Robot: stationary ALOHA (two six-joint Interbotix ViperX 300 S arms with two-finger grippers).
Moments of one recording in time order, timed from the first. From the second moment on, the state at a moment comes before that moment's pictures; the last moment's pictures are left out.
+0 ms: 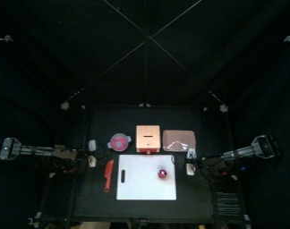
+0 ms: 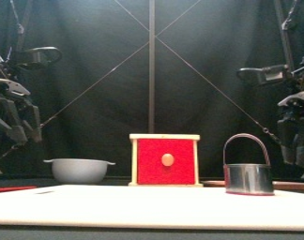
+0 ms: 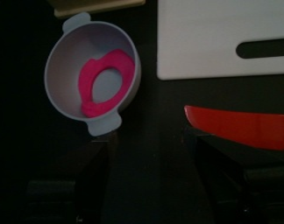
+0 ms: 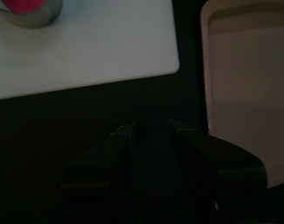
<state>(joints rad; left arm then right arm) 0.06 -0.77 1.25 0.48 0.42 -0.26 0.15 -0.53 1.14 -0.52 0.57 0.63</state>
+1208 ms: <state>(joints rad) 0.06 -0.83 1.22 0.39 0.63 -0.26 0.13 -0.88 1.23 -0.47 0.73 0.63</state>
